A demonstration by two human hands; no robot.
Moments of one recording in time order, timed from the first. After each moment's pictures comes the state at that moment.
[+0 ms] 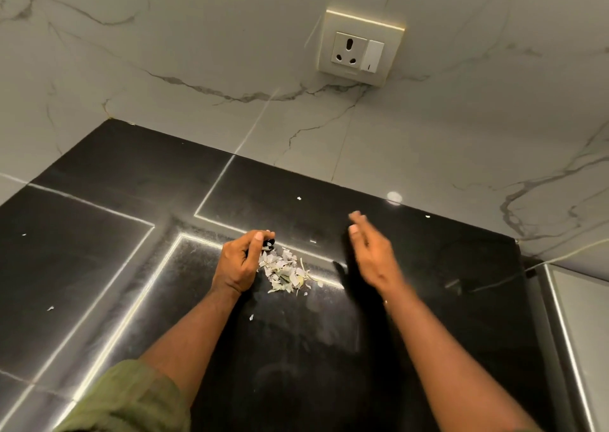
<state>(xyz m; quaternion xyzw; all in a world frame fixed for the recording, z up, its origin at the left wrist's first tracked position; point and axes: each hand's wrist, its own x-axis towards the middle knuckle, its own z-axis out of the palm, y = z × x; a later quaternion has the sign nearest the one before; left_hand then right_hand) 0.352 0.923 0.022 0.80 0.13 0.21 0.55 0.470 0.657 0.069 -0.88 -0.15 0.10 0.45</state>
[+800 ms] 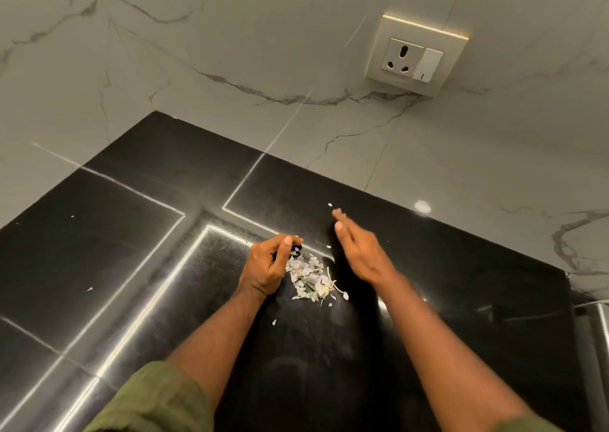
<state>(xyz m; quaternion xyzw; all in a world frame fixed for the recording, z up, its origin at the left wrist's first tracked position) 0.354 0.923 0.024 0.80 0.13 0.22 0.54 0.485 0.730 0.074 -0.86 -0.27 0.21 0.37</state>
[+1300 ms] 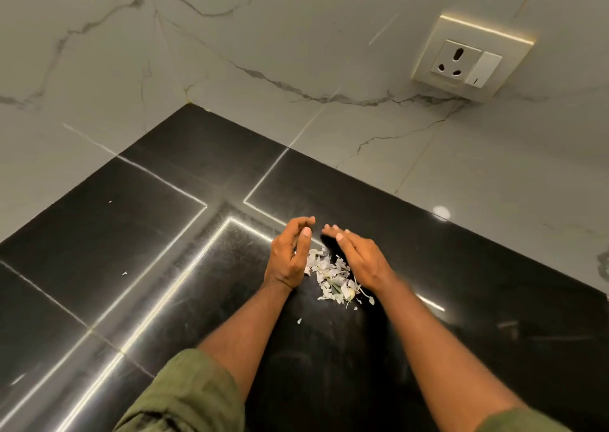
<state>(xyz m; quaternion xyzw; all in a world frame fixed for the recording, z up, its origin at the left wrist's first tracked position) 0.360 0.932 0.018 0.75 0.17 0.26 0.58 0.479 0.772 0.031 -0.83 -0.34 0.24 0.36</state>
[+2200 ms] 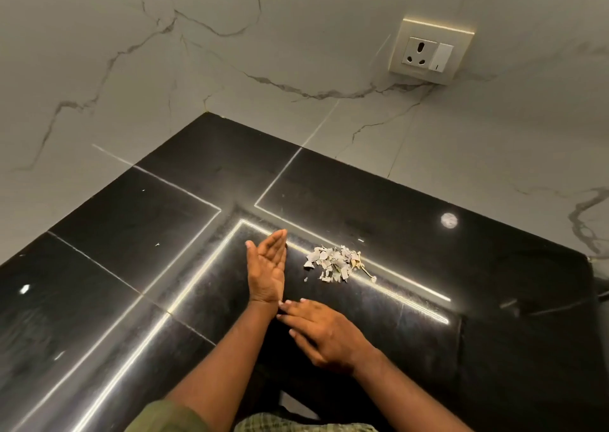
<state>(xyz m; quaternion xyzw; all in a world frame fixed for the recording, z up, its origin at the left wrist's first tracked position) 0.254 0.897 0.028 0.34 0.30 0.28 0.85 0.273 0.713 0.005 -0.70 -0.65 0.06 0.30</state>
